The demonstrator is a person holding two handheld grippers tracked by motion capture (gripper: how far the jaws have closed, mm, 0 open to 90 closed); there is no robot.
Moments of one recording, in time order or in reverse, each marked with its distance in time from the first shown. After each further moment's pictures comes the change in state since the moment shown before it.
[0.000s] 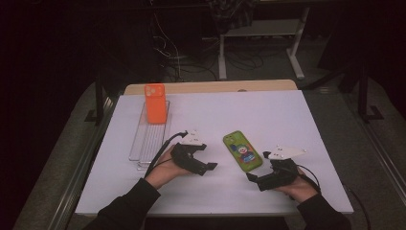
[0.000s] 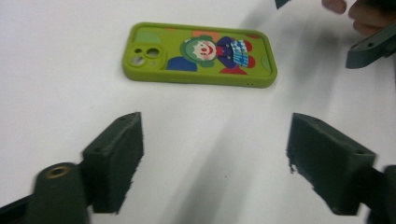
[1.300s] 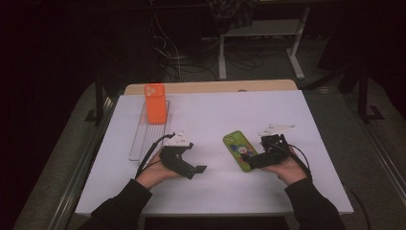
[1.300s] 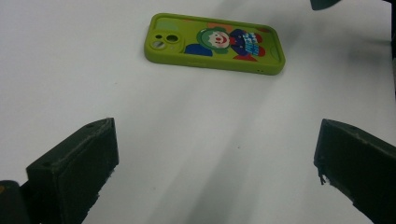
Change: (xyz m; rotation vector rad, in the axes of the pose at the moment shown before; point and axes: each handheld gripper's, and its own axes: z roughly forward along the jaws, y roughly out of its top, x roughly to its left) left arm 0.012 -0.018 -0.018 -0.027 0.010 -0.017; right arm -0.010 0.058 0.013 0.103 -0.111 0.089
